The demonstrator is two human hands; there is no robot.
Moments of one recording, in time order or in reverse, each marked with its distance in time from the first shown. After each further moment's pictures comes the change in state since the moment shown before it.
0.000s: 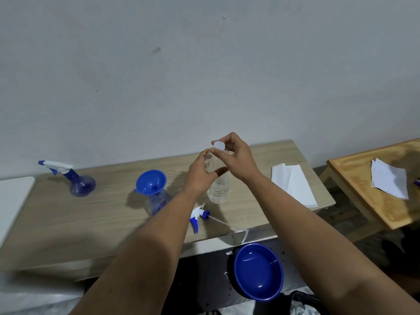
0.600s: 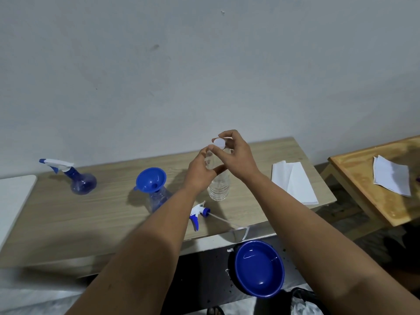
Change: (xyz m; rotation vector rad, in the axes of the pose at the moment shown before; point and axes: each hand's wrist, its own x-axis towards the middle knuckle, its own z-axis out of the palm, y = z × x) left_hand -0.001 0.004 0.001 0.013 0.006 0.000; right_hand -0.003 0.001 0.004 -0.018 0.045 -0.006
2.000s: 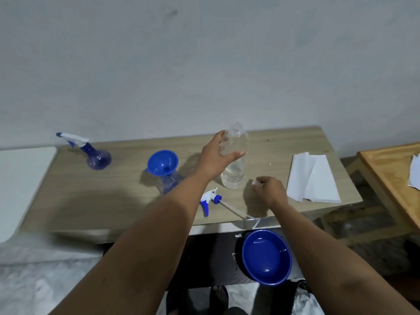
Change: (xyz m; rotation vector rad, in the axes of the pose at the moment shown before) left_hand 0.009 -0.006 -0.003 -0.046 -0.014 -0.038; right_hand -0.062 0.148 -0.032 -0.574 -0.187 0.536
